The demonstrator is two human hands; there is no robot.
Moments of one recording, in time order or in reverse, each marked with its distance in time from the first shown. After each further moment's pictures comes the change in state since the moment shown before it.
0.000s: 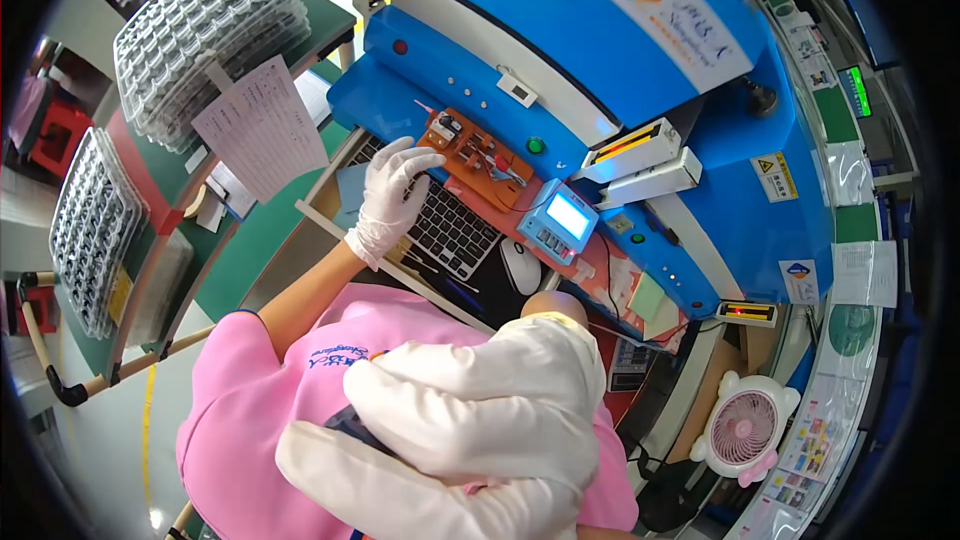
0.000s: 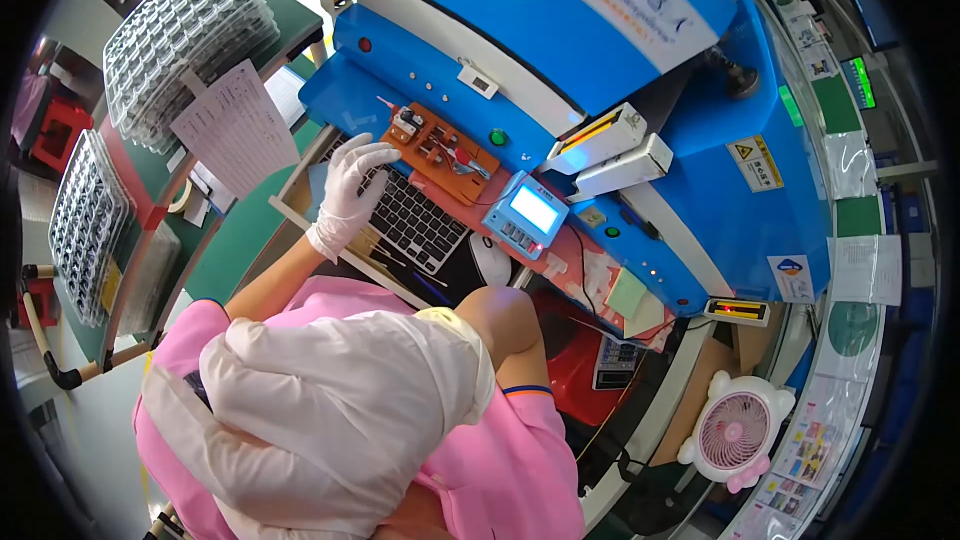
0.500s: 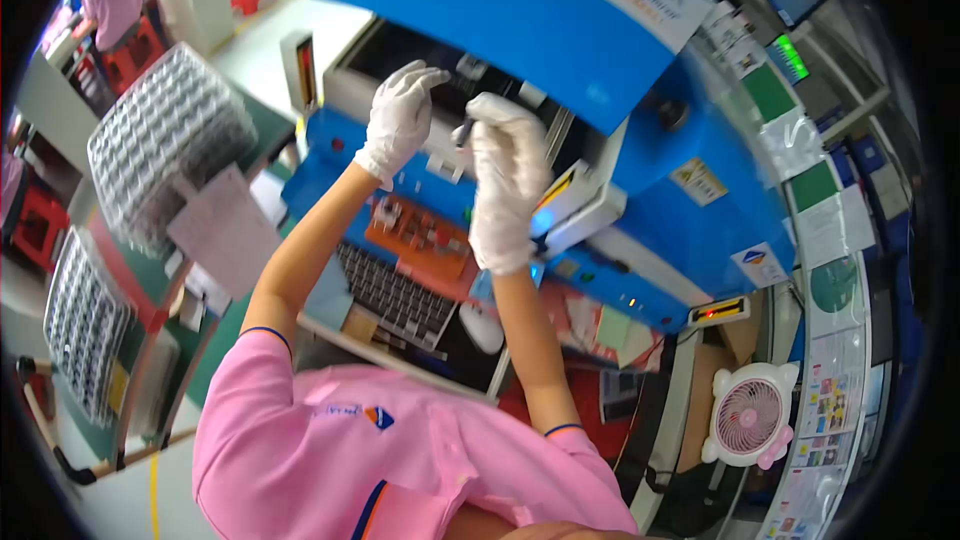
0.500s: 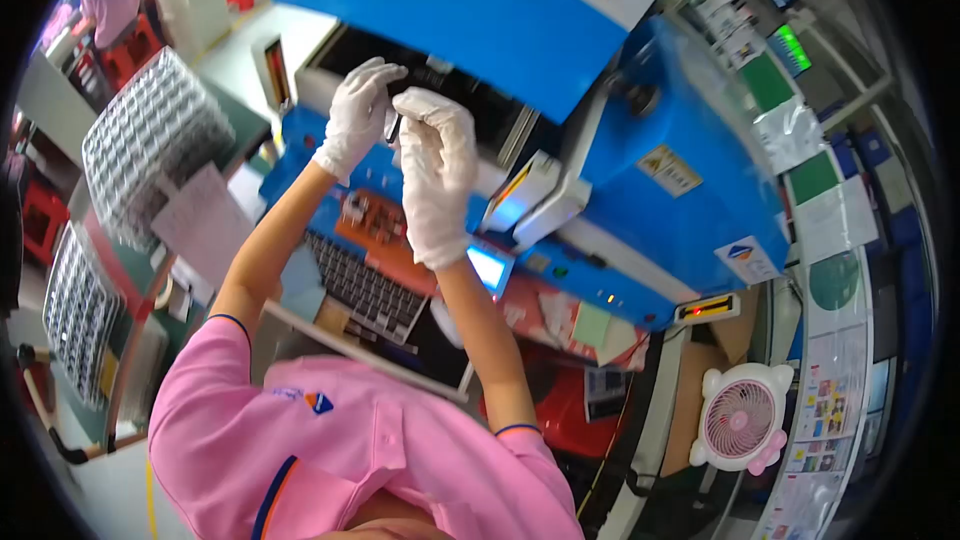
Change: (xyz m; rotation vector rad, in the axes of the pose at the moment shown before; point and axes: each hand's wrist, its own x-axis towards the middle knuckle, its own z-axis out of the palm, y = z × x) left_hand 0.234 -0.007 0.069 -0.070 0.173 0.364; right_hand 0.010 0.149 -0.053 0.027 0.874 0.197
